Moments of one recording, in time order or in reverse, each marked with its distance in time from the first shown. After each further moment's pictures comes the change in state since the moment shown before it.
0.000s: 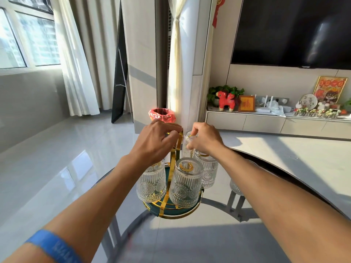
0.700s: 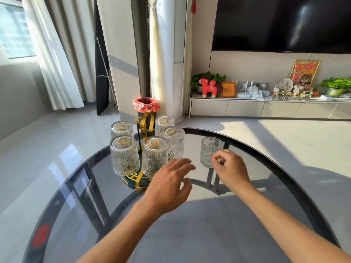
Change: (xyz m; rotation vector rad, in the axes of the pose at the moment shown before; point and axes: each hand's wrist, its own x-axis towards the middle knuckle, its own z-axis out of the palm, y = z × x) left_hand -0.125 0.085 0.098 0.098 -0.191 0.199; right_hand -0.164 0.141 -0.036 0.173 0.182 0.094
